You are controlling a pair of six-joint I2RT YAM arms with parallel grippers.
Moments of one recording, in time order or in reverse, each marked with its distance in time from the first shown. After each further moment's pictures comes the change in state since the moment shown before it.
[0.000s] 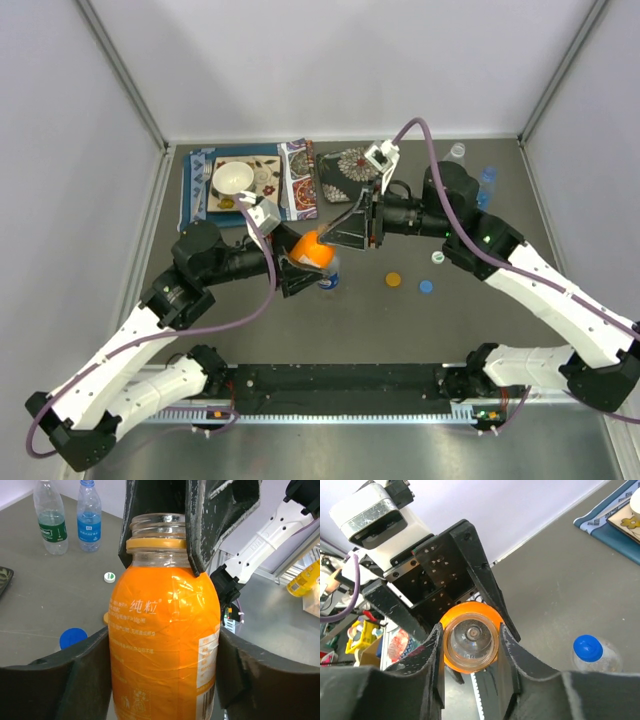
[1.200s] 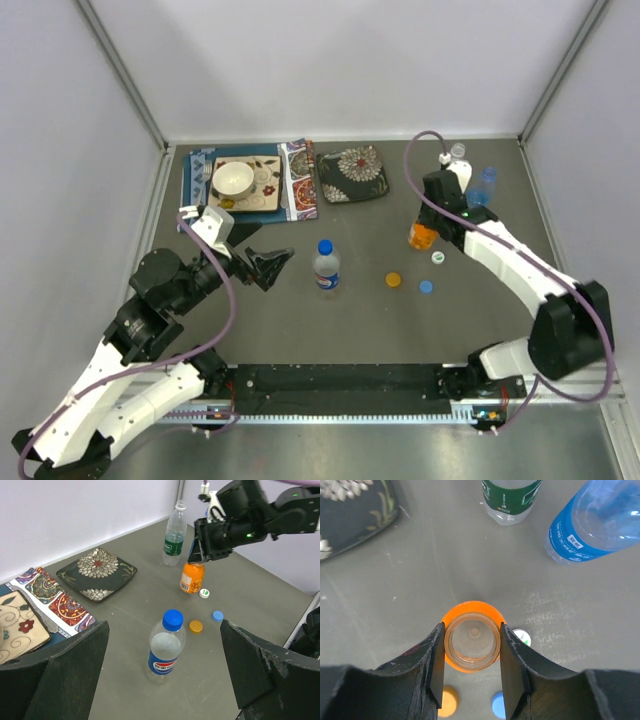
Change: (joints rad) left arm -0.001 -0.214 0.013 -0.173 -0.525 0.115; right arm -0.441 0.151 -0.300 -0.161 0.930 -0.034
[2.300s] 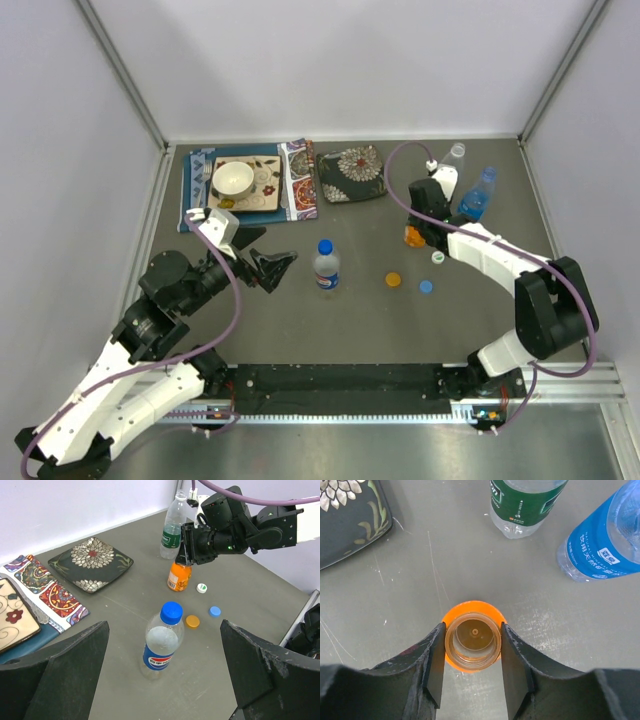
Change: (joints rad) left arm 0.000 -0.013 -0.074 0.036 -0.001 -0.041; right arm 0.041 0.185 -0.076 0.265 0.105 -0.026
